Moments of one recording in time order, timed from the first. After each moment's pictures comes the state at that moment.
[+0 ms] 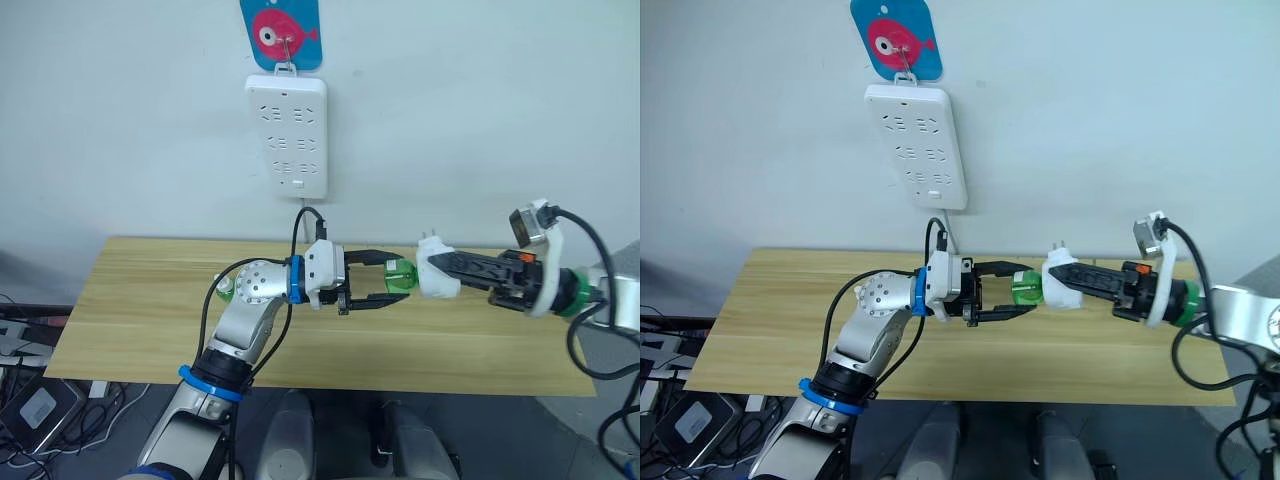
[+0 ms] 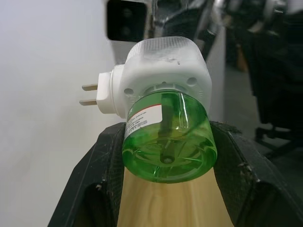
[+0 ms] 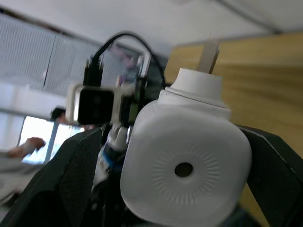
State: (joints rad) left arm -0.51 0.27 -0.26 0.09 -0.32 -0.17 -1.20; right arm -0.38 -0.96 -0.19 -0.07 1.95 1.32 0.26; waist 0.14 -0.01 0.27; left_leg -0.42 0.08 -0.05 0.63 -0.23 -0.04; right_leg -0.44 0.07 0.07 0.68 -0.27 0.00
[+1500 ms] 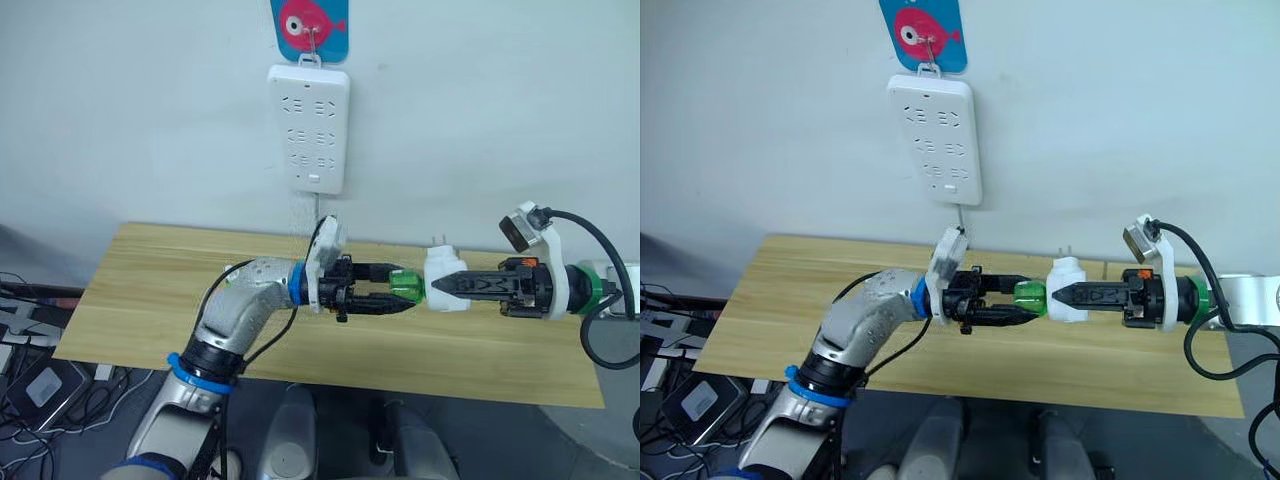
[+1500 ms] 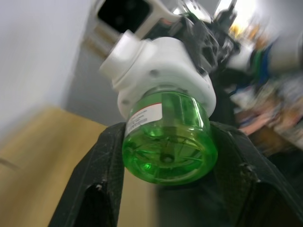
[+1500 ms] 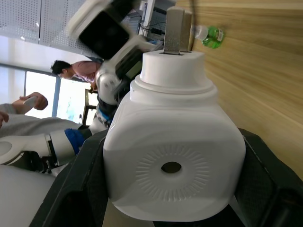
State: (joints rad) left arm -0.64 0.35 -0.18 0.01 -0.89 1.00 -1.08; right arm -0.46 -1.07 -0.04 -0.08 1.95 1.33 0.33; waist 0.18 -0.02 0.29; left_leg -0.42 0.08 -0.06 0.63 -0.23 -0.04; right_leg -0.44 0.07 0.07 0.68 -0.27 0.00
